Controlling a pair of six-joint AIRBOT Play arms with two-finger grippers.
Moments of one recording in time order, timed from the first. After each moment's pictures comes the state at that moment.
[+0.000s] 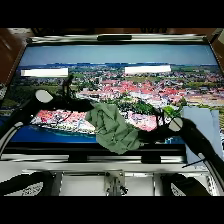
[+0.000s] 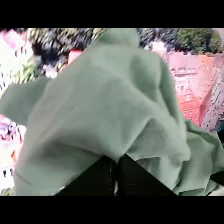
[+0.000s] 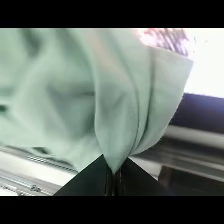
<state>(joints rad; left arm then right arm) -0.29 -1.30 1.03 0.77 -0.89 -1.31 0.23 -0.99 0.62 -1.09 1.14 1.61</state>
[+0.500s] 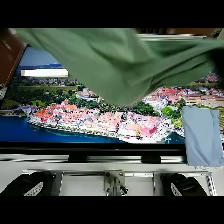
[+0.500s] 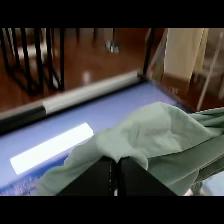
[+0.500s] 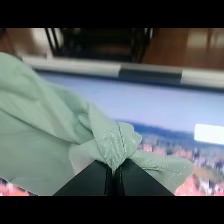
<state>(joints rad) -0.28 -0.88 1.77 1.06 -0.98 -1.31 0.23 -0.64 1.51 -1.41 1.05 1.58</state>
